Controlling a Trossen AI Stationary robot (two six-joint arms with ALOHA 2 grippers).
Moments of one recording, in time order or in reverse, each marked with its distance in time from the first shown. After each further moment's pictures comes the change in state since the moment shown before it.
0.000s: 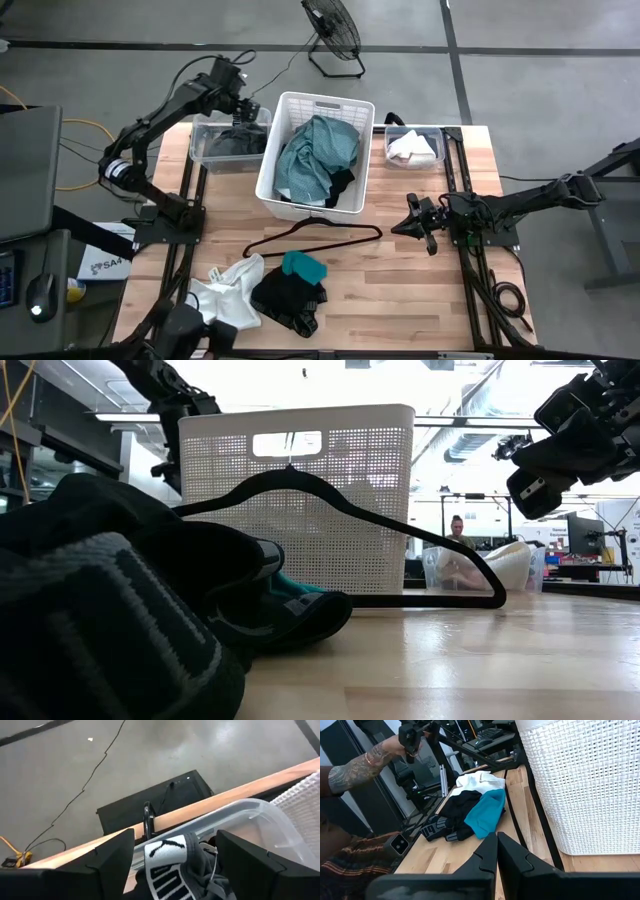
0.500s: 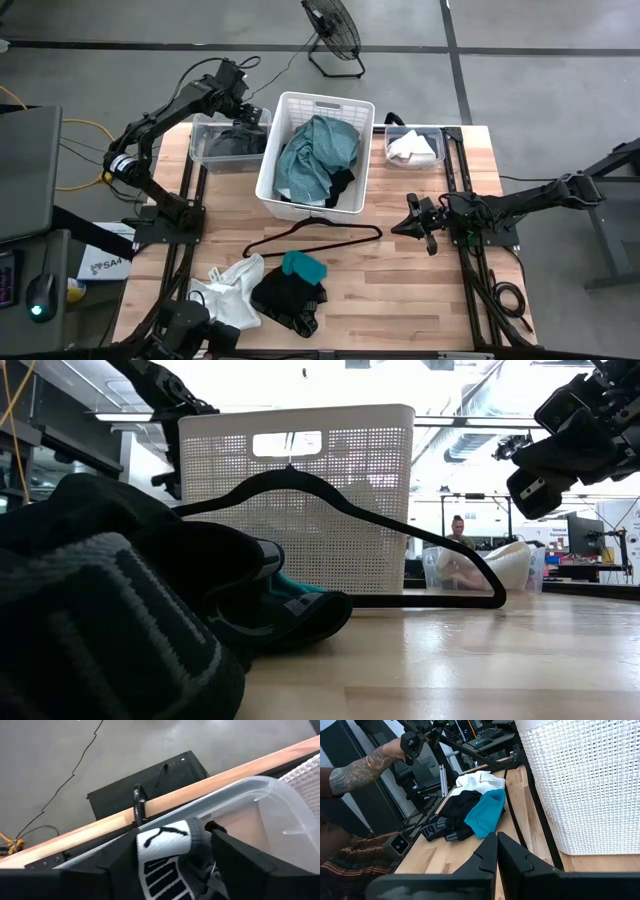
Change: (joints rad) left arm 0.000 0.053 0.000 -0.042 0.052 -0.008; right arm 0.000 0.000 0.000 0.000 0.000 0.000
